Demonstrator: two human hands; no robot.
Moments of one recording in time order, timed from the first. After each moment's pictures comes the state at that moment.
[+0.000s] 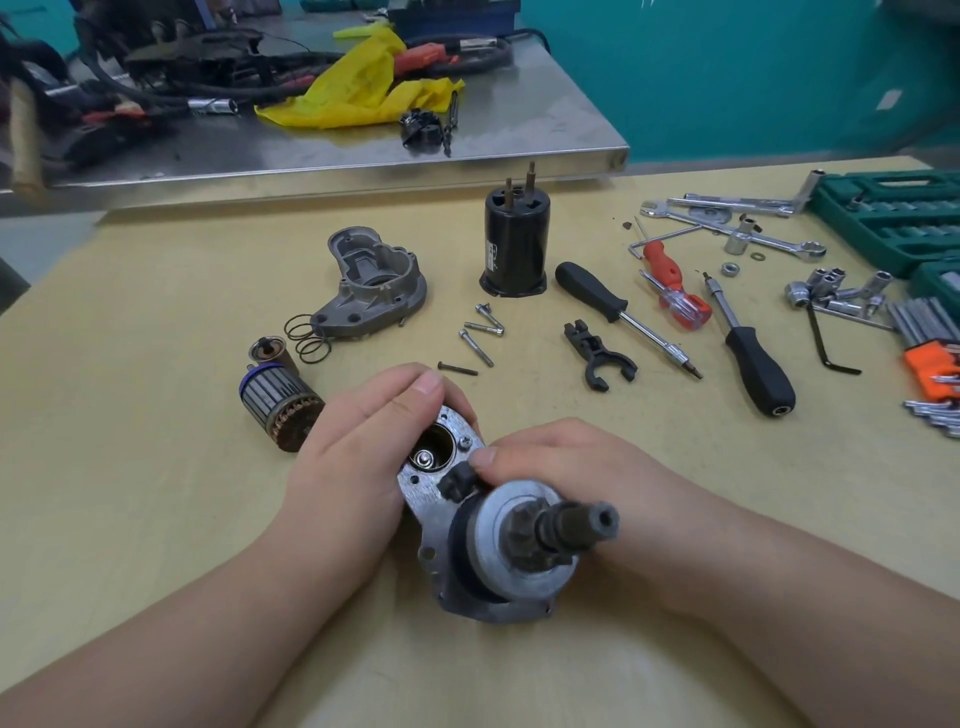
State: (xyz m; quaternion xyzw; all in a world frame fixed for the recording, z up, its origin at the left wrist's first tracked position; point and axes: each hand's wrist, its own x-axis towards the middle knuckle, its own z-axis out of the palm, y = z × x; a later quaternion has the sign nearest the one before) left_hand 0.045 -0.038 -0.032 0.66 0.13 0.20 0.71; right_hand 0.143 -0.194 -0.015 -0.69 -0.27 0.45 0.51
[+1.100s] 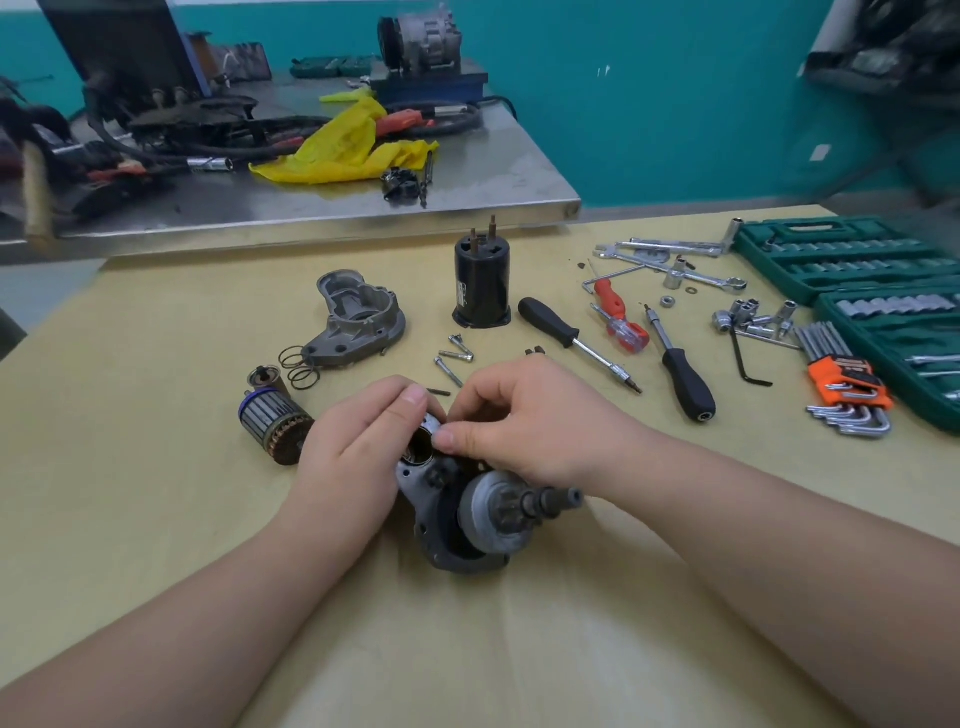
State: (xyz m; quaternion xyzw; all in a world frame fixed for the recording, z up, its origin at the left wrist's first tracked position) left_hand 0.048 -0.037 -0.029 0.77 0.11 0.23 0.58; right_hand 0.171 -0.187 0.000 -0.78 -0.40 0.21 0.42
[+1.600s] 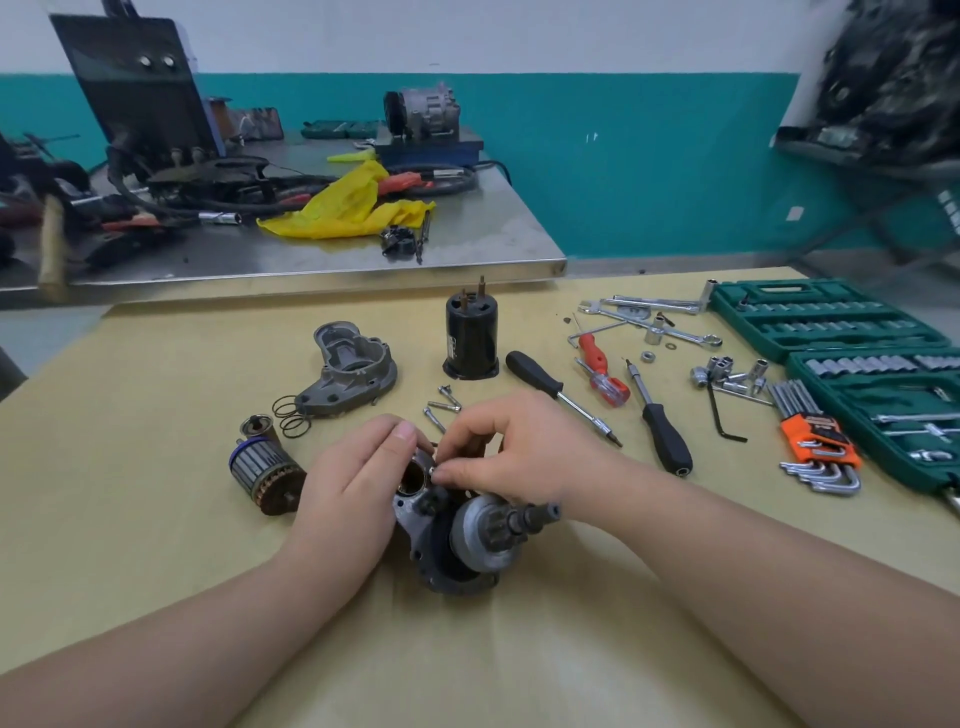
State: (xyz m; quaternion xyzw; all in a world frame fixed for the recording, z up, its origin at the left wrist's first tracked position) left_hand 0.064 -0.036 -0.030 0.79 0.13 0.27 0.53; right_hand 0.189 -0.189 0.015 -0.78 -0.46 0.17 0.39
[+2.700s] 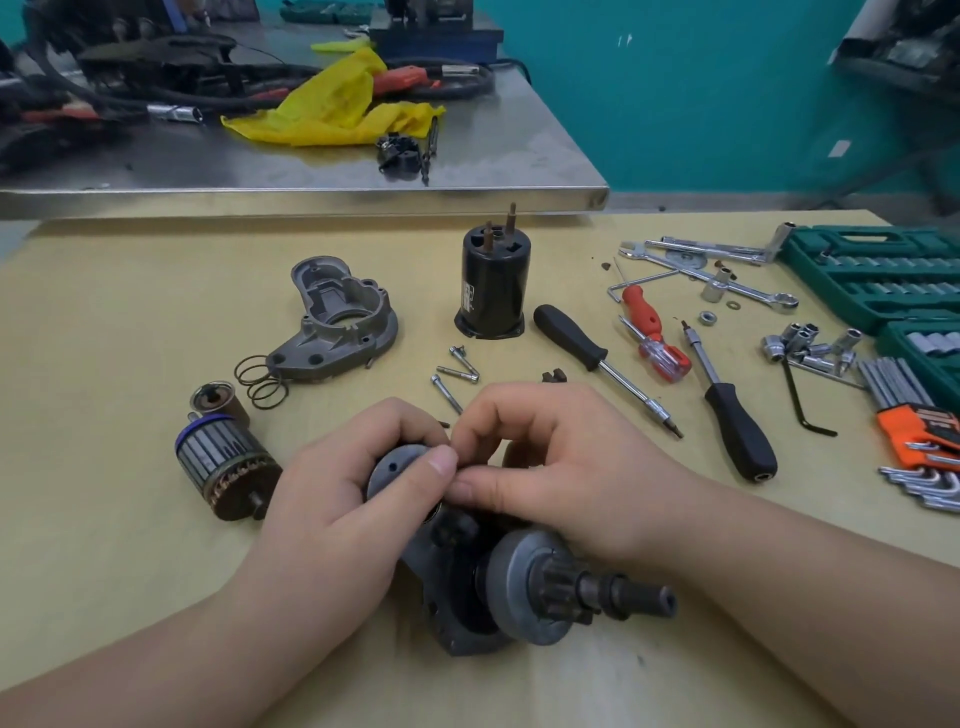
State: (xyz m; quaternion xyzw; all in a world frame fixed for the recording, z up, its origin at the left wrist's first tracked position) left_hand 0.062 -0.026 -0.034 0.80 0.09 0.24 0.54; right_hand 0.204 -0.182 -0.013 -0.69 -0.47 0.26 0.48
